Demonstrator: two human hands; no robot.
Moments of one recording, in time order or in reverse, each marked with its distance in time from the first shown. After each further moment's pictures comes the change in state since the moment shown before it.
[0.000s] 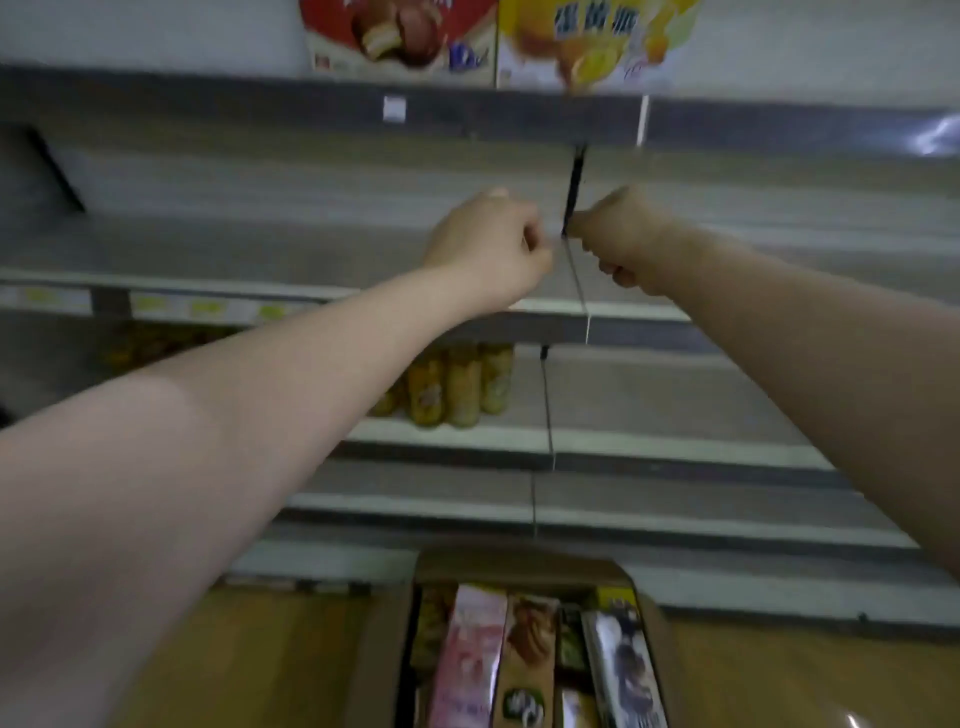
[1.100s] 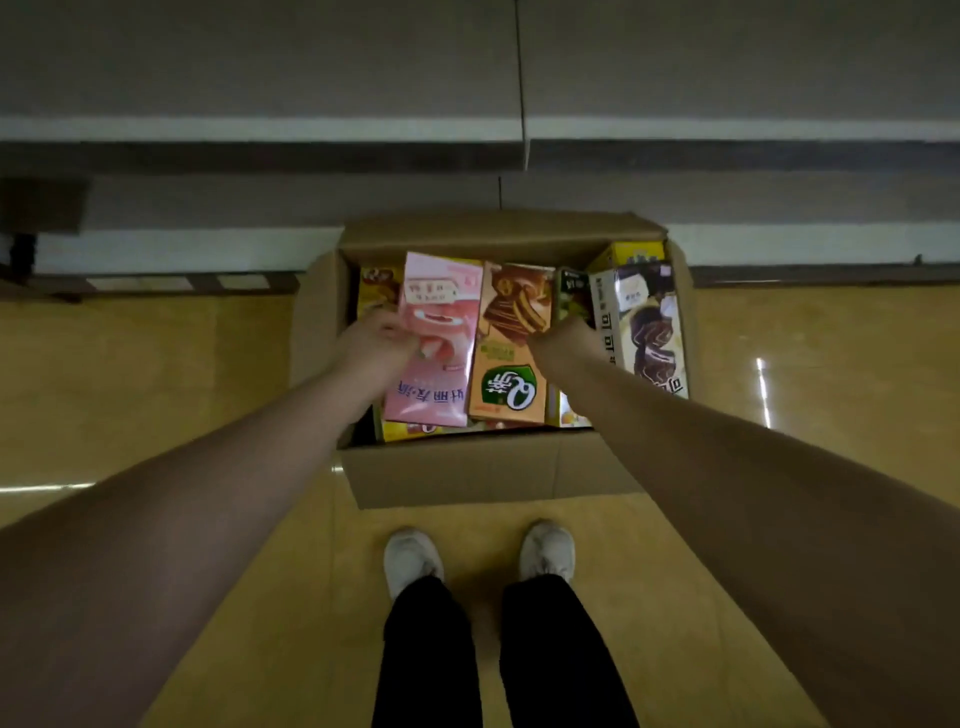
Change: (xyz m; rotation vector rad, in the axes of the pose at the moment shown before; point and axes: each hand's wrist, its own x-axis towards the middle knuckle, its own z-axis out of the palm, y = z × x) left_hand -0.366 -0.177 0.443 -0.390 -0.675 -1.000; right_hand -0.138 0.502 0.351 -0.160 -0.329 0.807
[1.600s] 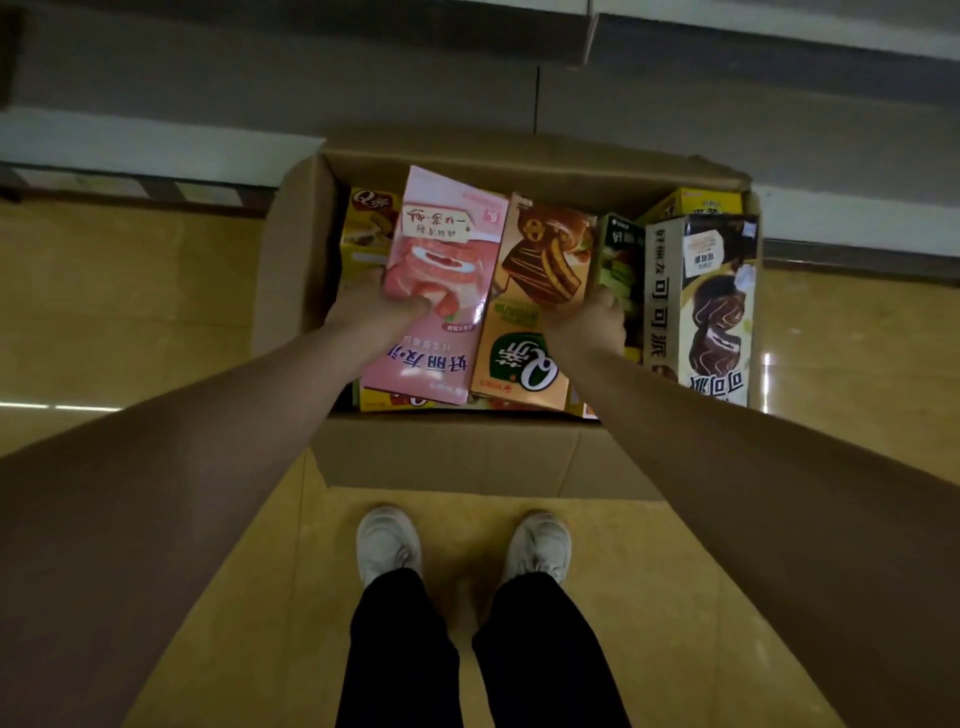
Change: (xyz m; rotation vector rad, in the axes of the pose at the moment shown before) left_hand 0.067 -0.056 0.052 -0.122 -0.035 -0.141; right_hand 0.081 0.041 0.058 0.021 0.129 -0.042
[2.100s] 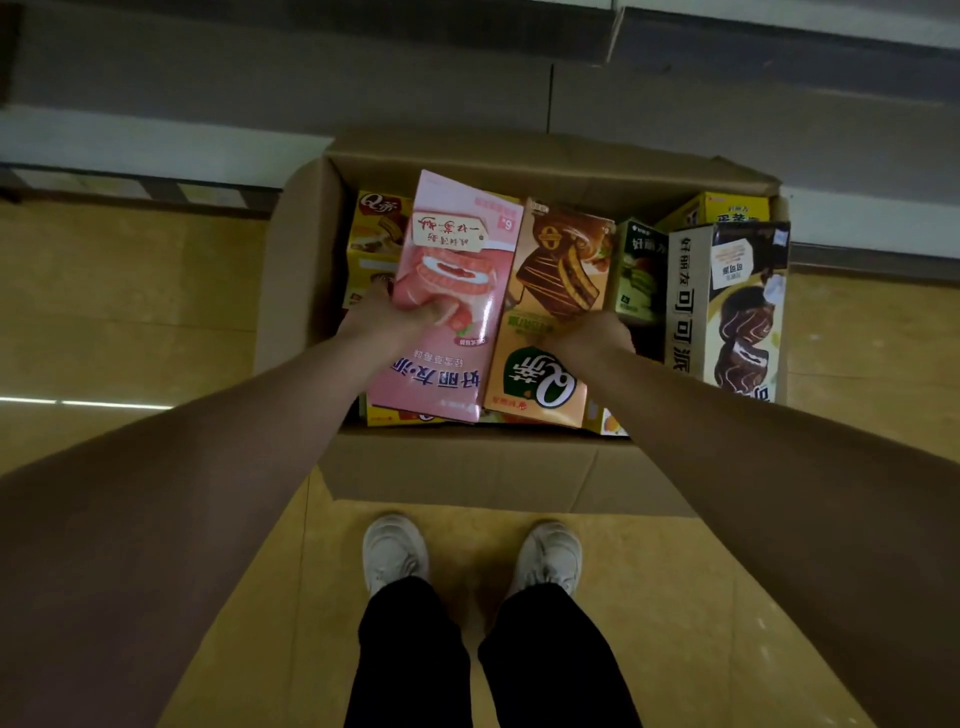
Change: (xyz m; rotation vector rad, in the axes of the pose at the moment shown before) left_hand 0.015 -0.004 0.005 -0.103 -0.034 -0.071; right_hand 0.038 0.006 0.026 -0.127 -0.151 0.158
